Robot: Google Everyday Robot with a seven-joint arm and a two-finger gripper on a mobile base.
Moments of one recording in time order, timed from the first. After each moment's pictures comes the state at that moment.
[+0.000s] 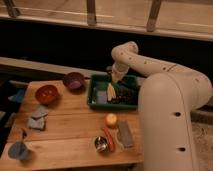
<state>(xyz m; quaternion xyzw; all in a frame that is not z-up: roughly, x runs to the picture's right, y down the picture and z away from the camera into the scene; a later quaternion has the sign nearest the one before) 0.092 -0.056 0.897 -0.21 0.07 0.42 0.88</state>
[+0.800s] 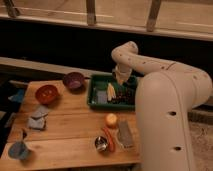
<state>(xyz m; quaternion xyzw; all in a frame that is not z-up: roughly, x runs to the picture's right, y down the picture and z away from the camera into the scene) 0.133 -0.059 0.903 -0.19 0.14 0.43 0.87</state>
